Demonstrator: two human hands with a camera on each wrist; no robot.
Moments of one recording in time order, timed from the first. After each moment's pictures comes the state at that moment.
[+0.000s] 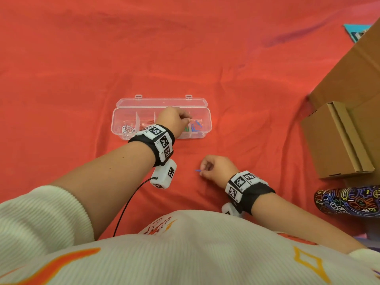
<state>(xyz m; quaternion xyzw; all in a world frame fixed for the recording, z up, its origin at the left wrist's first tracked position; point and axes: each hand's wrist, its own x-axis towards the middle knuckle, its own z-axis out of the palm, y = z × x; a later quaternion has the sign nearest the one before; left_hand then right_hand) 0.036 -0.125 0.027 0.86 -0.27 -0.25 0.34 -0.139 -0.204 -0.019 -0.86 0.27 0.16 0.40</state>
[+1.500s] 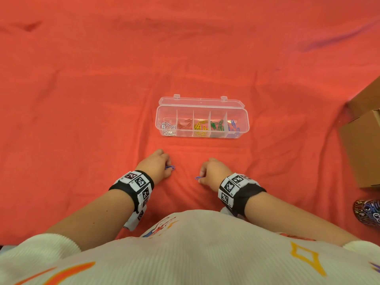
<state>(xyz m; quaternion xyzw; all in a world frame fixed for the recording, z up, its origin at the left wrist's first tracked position) 0.032 0.057 -0.032 0.90 -0.31 -0.29 0.11 -0.082 -0.104 -0.015 -0.89 0.22 0.27 0.29</state>
